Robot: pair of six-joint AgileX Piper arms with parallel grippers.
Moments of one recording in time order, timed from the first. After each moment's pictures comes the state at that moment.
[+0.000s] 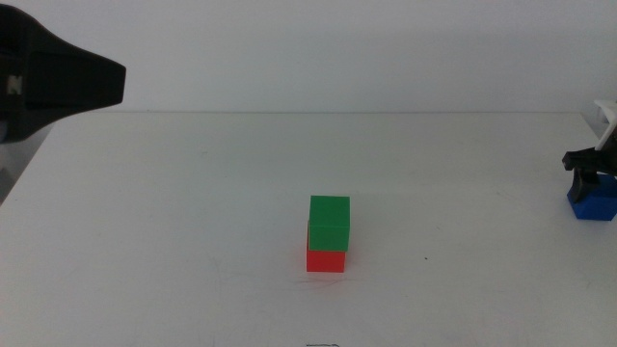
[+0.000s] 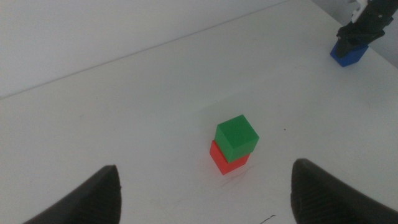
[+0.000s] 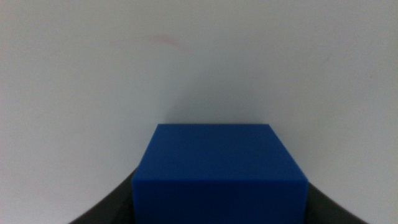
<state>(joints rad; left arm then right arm) -0.25 0.90 -1.29 -0.33 1.05 0.26 -0.22 2.23 -1.80 0.02 1.11 -0.15</state>
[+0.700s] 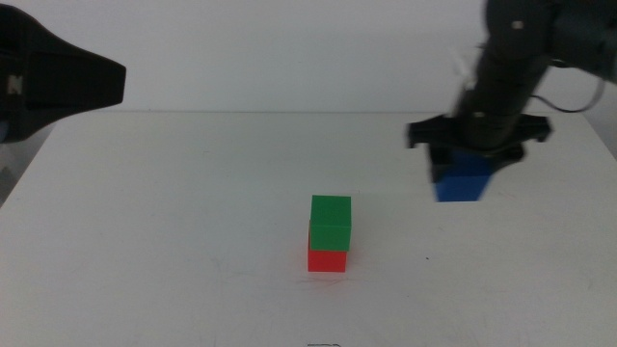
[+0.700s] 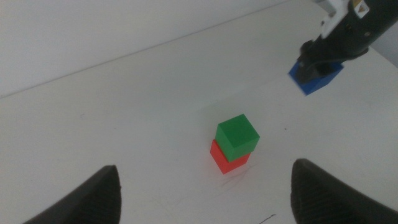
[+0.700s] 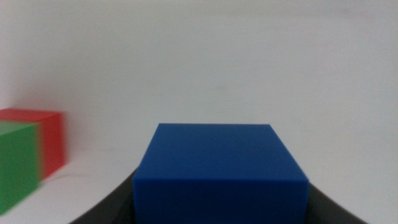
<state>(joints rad) -0.25 0.90 -1.29 -0.33 1.05 0.26 0.44 1.82 -1.63 -0.11 1.23 0.42</state>
